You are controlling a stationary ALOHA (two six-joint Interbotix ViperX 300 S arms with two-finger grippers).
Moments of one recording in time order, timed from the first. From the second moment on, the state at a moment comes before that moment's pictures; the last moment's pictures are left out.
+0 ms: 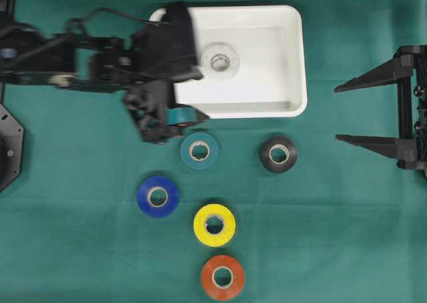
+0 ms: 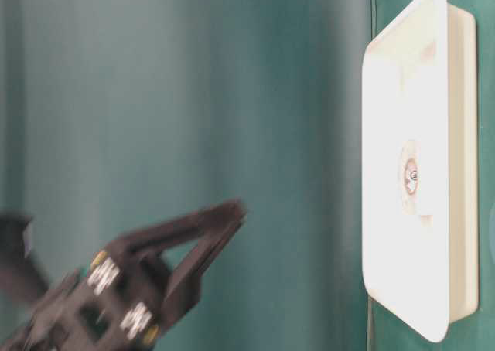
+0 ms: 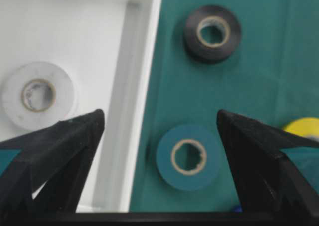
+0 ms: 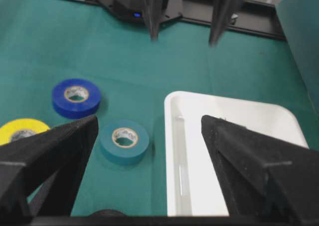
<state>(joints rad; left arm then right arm) 0.11 -0.26 0.48 0.02 0.48 -0.08 -0.03 -0.85 1.08 -0.04 -0.08 0.00</state>
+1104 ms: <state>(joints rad) 0.08 -1.07 1.19 0.01 0.11 0.01 -0.03 -0.84 1.08 -0.04 -0.07 0.01</state>
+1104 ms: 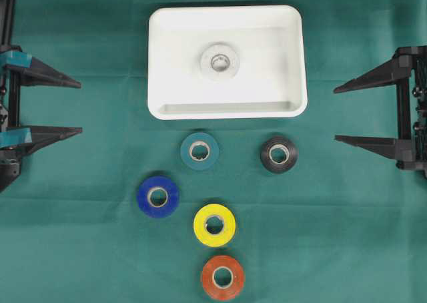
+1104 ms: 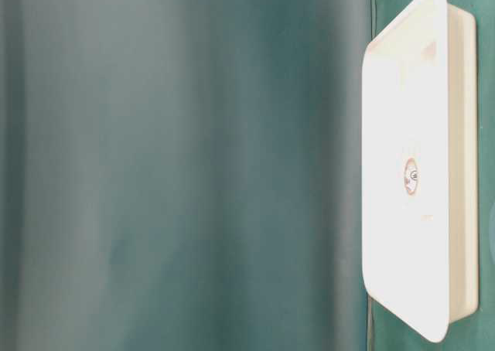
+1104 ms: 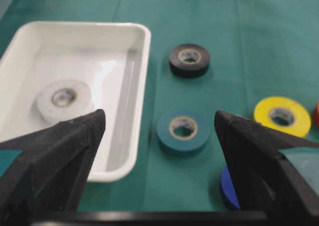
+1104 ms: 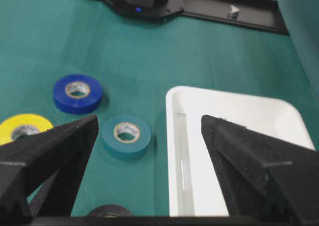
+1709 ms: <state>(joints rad) 0.08 -1.07 1.21 0.01 0.07 0.01 -0.03 -0.81 1.08 -0.03 -0.07 0.01</state>
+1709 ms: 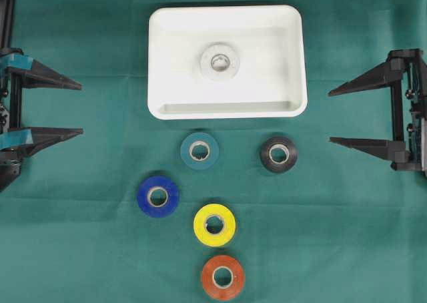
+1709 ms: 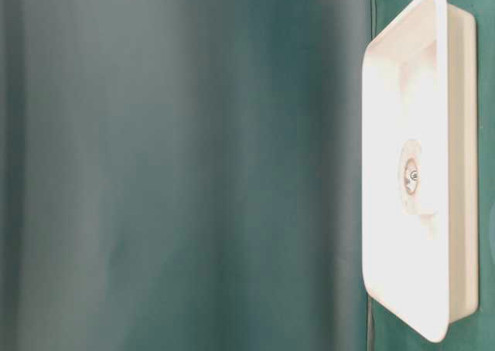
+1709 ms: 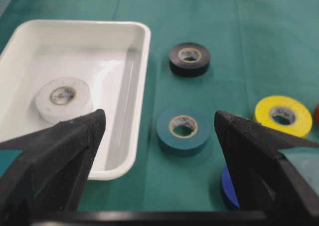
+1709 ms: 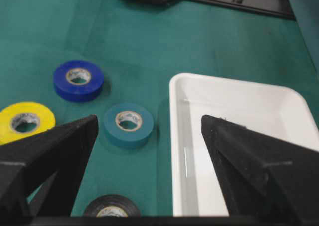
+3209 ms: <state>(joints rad) 0.08 -1.07 1.21 0.00 0.07 -0.02 0.10 -0.30 0.72 -0.01 -0.08 0.01</state>
